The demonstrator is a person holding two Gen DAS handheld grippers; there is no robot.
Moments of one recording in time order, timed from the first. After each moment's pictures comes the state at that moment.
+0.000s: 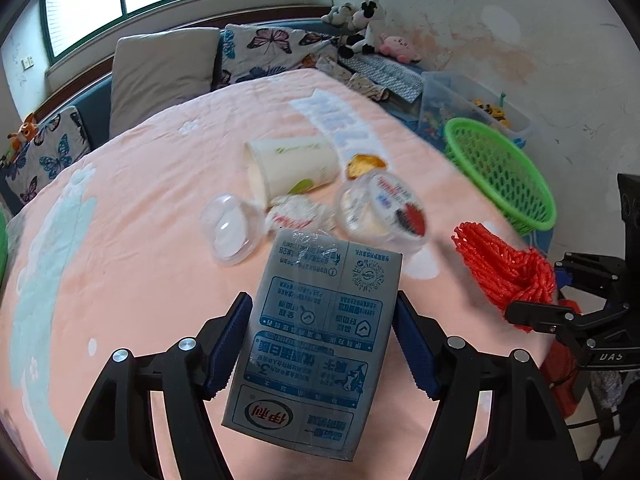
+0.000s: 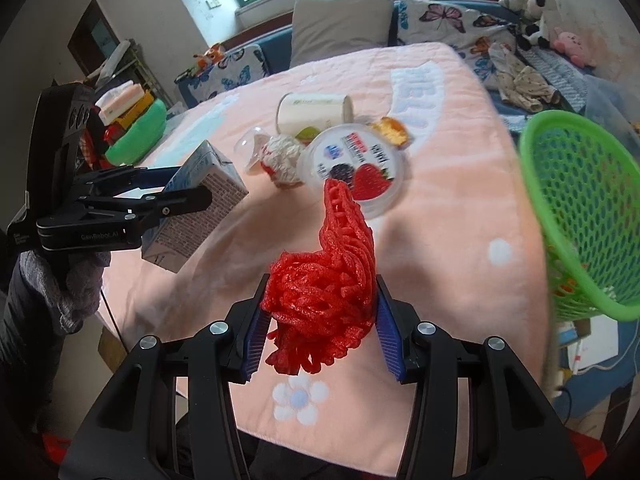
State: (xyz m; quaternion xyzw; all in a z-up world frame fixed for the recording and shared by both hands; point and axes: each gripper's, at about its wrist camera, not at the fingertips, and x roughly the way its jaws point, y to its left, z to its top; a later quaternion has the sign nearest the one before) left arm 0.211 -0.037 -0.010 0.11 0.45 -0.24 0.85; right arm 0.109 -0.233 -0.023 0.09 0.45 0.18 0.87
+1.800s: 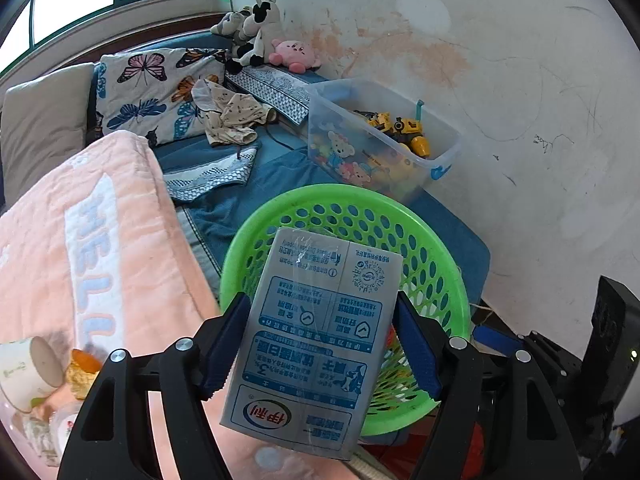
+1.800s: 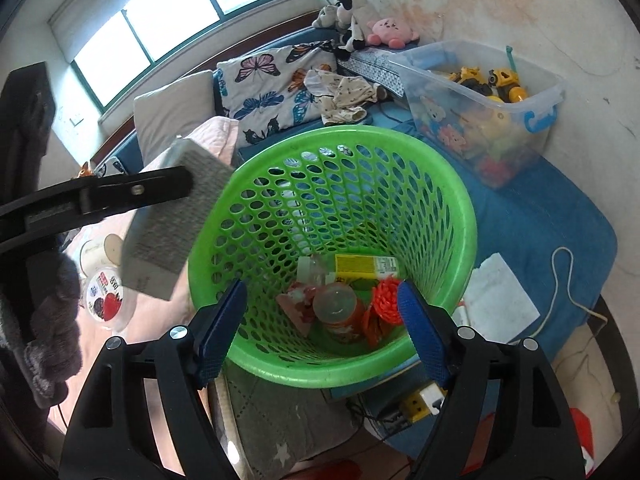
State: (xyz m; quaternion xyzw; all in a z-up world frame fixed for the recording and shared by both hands) left arm 0.273 -0.353 -0.007 0.09 0.45 -0.36 0.82; right arm 0.106 -0.478 -0.042 0.21 0.39 -0.05 0.90
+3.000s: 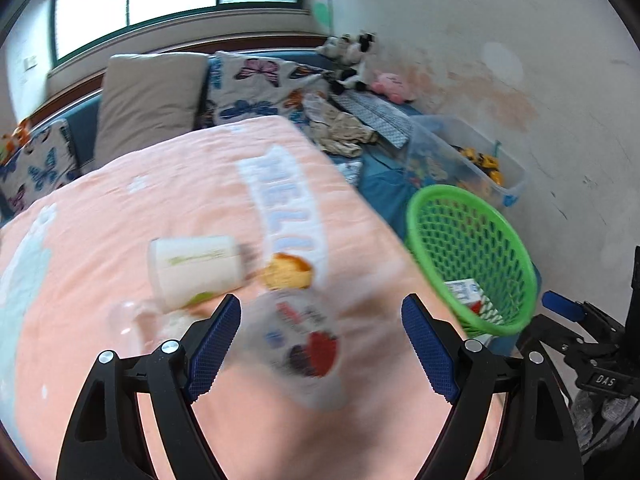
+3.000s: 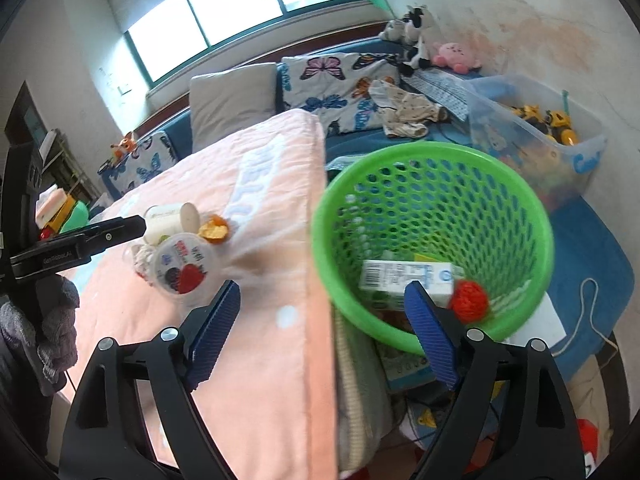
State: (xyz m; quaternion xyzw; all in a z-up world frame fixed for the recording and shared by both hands) left arm 0.251 -0.139 0.016 0.05 0.41 -0.23 0.88; right arm 0.106 -0.373 -0.005 0.15 0.37 0.02 0.92
